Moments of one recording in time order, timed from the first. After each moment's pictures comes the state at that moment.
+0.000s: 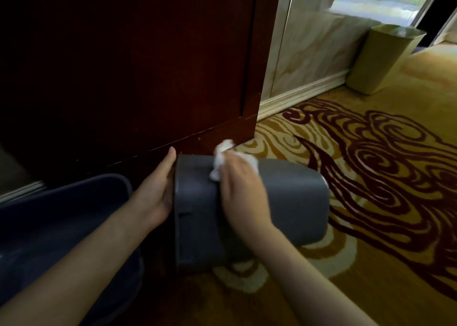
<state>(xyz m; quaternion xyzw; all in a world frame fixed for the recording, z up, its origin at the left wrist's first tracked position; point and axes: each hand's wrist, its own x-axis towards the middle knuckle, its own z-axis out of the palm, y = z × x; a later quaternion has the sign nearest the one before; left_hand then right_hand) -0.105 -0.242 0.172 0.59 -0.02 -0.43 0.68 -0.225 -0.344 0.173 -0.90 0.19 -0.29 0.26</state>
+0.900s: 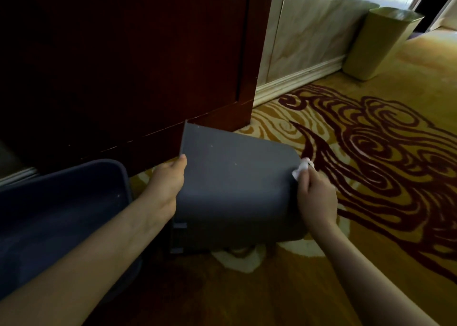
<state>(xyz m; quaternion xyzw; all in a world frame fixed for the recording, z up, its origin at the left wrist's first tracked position) -0.132 -0.259 0.159 0.76 0.00 -0.27 0.58 -0.306 -0.430 0.117 -0.82 0.45 -0.28 0.22</state>
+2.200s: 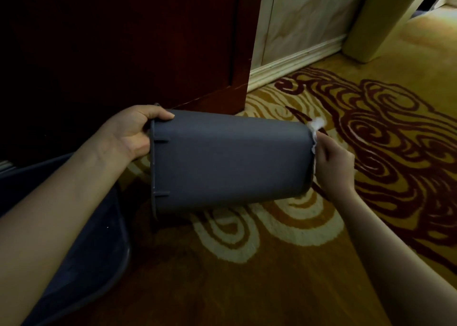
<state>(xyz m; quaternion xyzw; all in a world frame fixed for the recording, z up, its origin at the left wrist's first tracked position) -0.065 -0.277 0.201 0.59 -0.04 -0.44 0.68 -0.311 -0.491 0.122 -0.82 0.40 -0.33 0.24</state>
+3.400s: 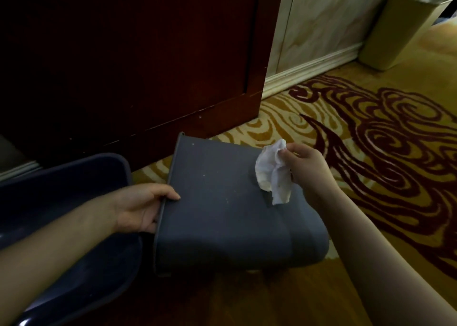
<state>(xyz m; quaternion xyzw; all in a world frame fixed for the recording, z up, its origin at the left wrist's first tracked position) -0.074 -0.199 0.122 0.62 0.00 -0.63 0.47 -0.262 -0.431 0.159 -0.72 0.39 -0.18 0.54</state>
